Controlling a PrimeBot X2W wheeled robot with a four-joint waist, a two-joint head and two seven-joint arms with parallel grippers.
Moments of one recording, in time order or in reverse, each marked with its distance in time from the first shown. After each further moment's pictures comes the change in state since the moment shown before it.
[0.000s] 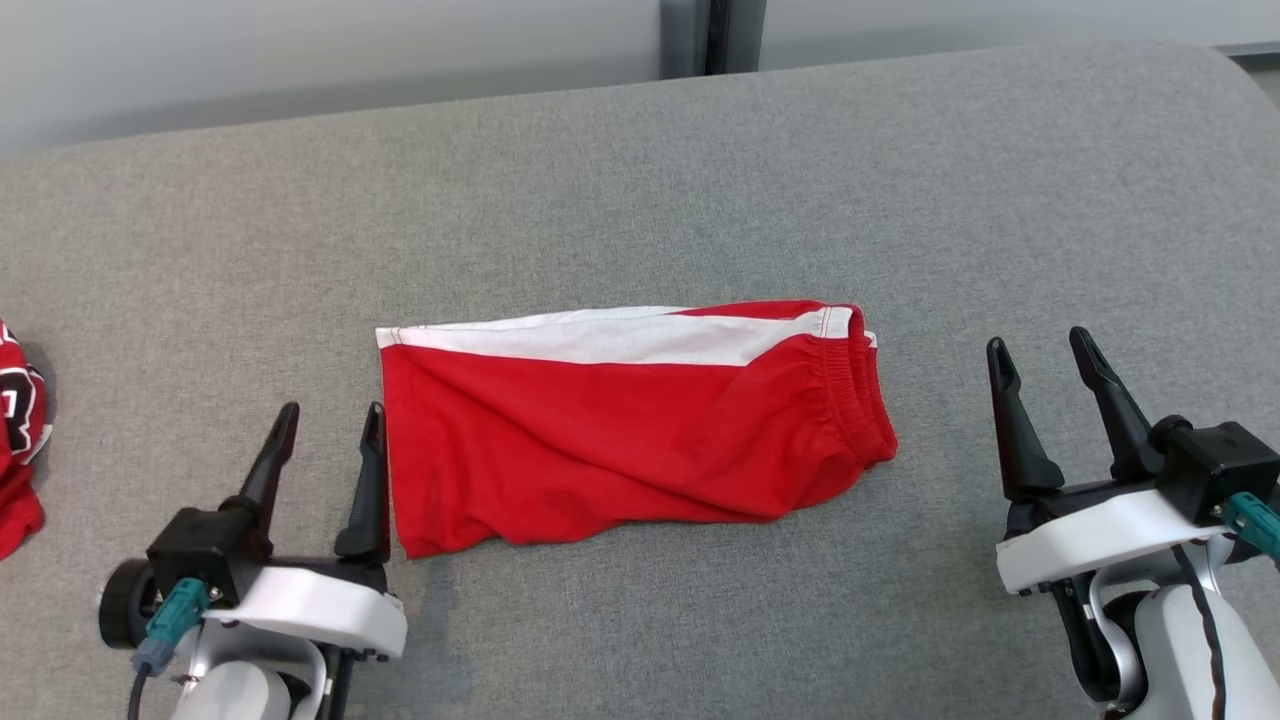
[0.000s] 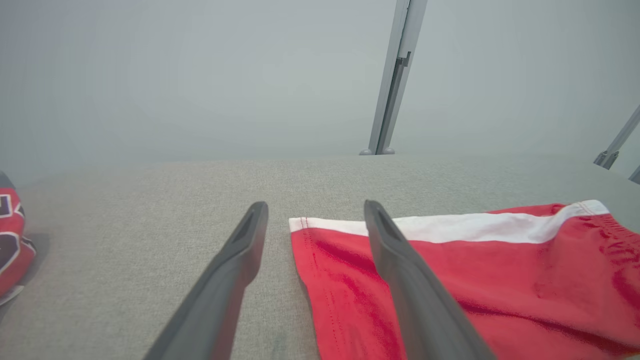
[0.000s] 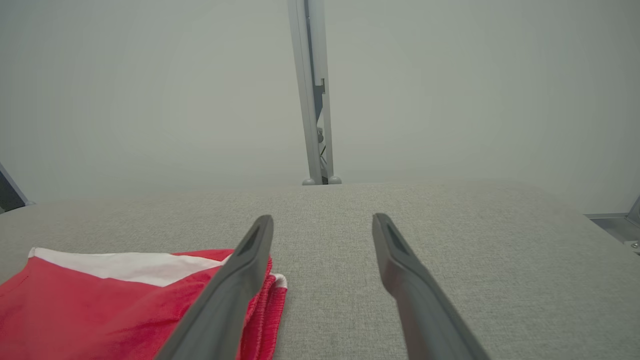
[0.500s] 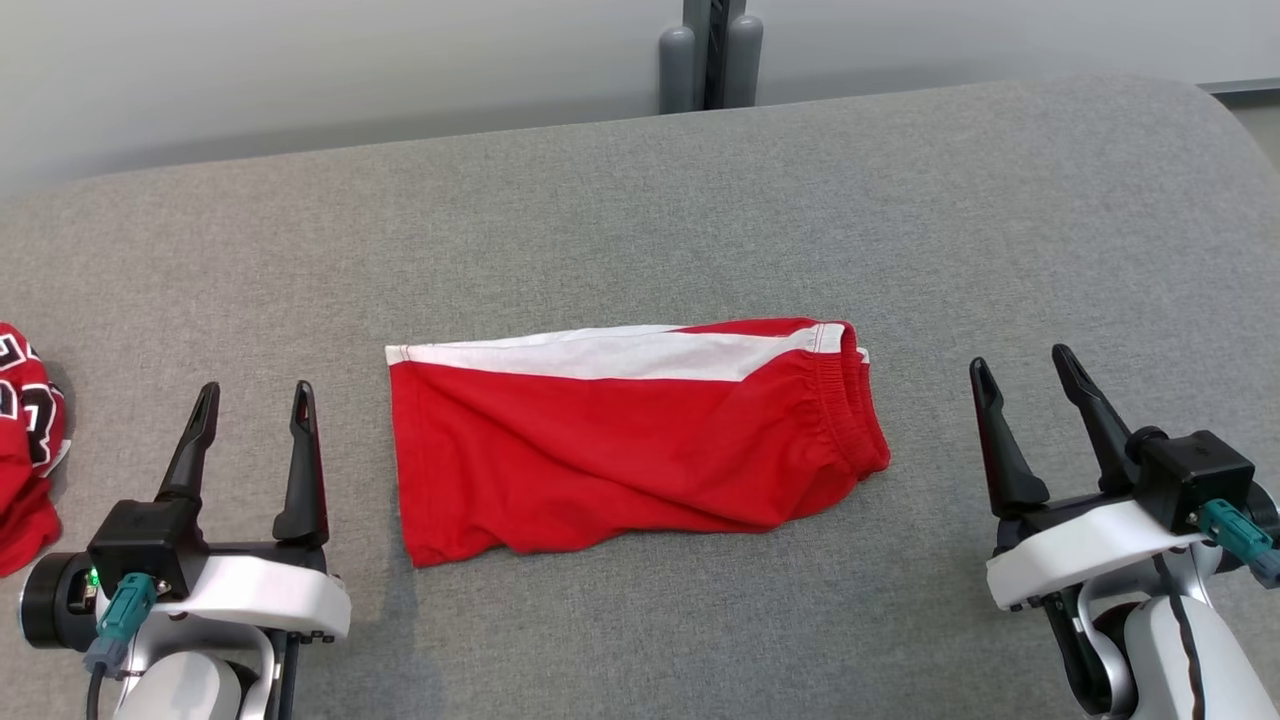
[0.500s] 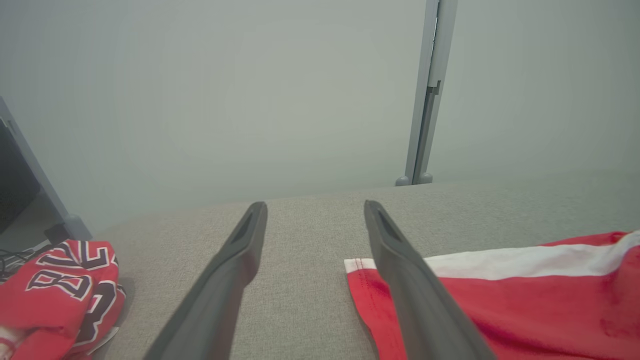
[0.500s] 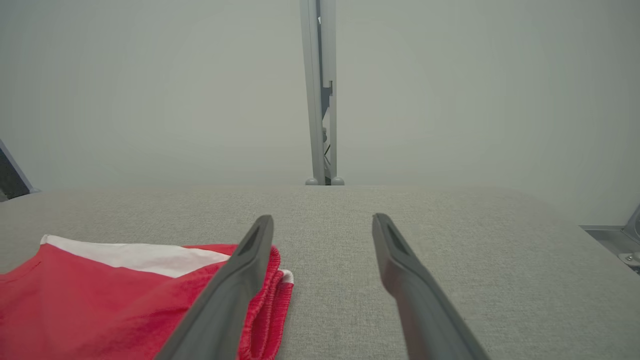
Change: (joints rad) left arm -0.018 0.060 0.052 -0.004 0.065 0.058 -0.026; right arm 0.019 0.002 0.010 0.003 -0.041 0.000 0.030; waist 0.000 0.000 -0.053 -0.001
